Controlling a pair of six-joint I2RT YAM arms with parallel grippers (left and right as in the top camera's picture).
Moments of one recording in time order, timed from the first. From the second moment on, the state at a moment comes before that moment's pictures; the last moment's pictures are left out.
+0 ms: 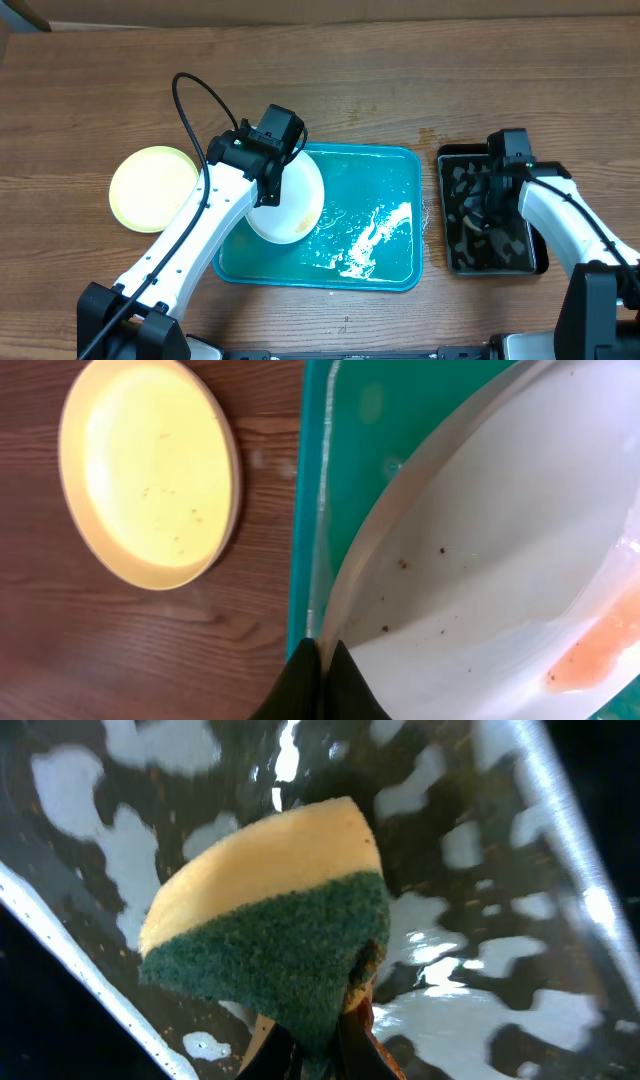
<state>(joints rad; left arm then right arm) -0.42 1.58 1.28 -1.17 -0.43 -0.40 0.01 1.58 0.89 -0.75 0.07 0.58</state>
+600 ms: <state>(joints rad) -0.42 1.58 1.28 -1.18 -0.48 -0.47 0.01 1.57 0.72 -0.55 -0.29 0.57</state>
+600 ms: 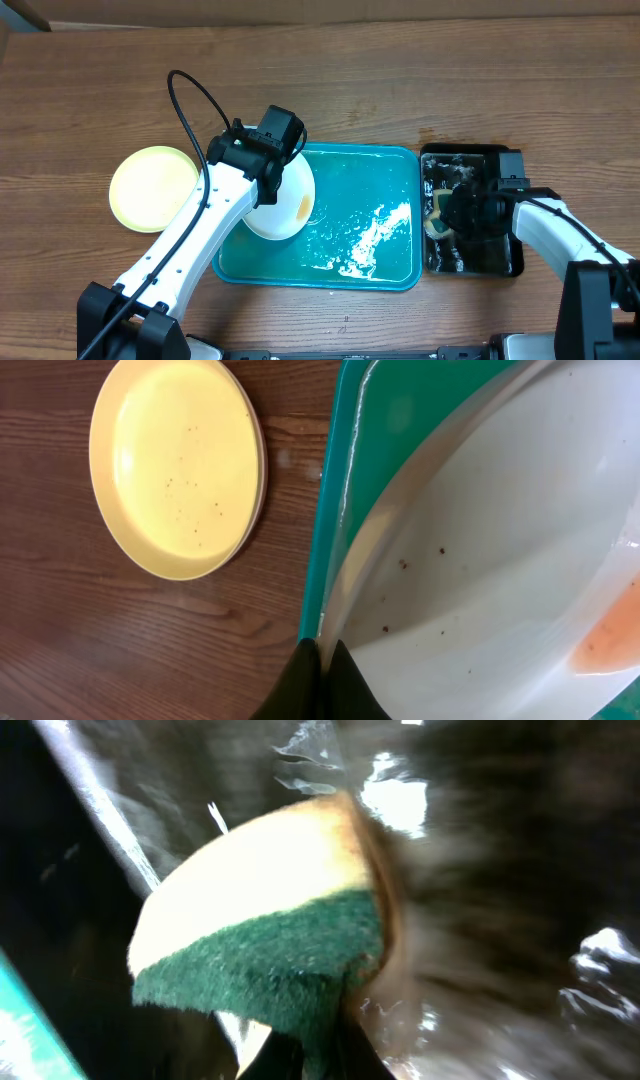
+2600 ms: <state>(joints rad) -0.42 1.58 1.28 -1.18 -0.48 -0.47 0.08 1.58 0.82 -0.68 -0.13 0.36</state>
